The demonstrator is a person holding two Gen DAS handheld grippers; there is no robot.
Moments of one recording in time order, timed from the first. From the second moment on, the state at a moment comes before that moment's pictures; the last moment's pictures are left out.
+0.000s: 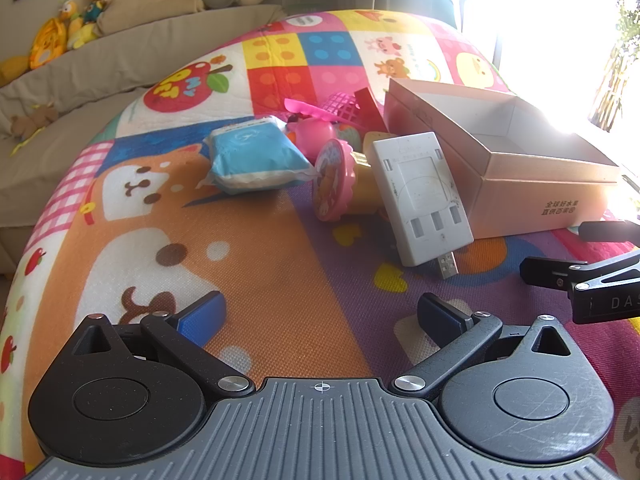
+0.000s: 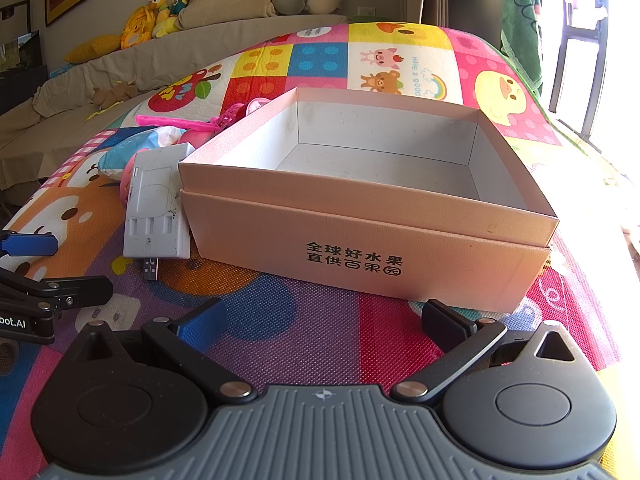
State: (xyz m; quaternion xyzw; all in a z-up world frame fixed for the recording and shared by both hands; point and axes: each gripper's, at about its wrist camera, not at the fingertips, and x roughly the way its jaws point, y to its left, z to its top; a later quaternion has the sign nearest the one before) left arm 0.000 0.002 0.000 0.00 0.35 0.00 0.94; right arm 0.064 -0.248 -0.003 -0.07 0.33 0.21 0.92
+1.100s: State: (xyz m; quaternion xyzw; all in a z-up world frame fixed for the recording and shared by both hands) left arm 0.003 0.001 0.001 0.00 0.35 0.00 0.94; right arm 0.026 -0.250 -0.003 -0.06 0.36 0.21 0.91
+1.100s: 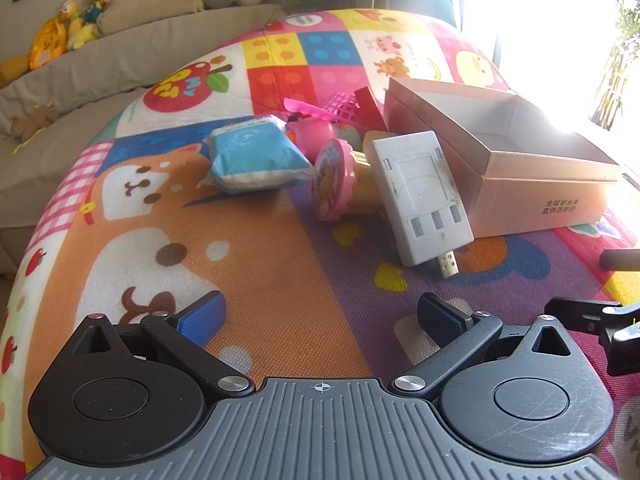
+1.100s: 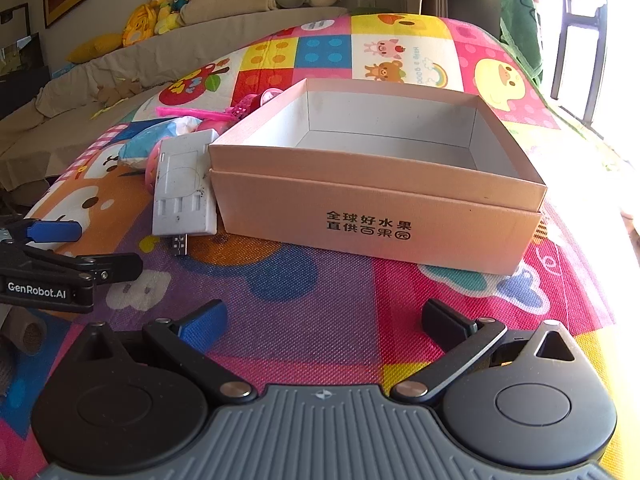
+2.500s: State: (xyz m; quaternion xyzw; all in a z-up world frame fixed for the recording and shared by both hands) left arm -0.020 0.072 0.037 -0.04 0.33 0.09 0.94; right arm 0.049 -0.105 0.059 -0.22 0.20 0.26 0.92
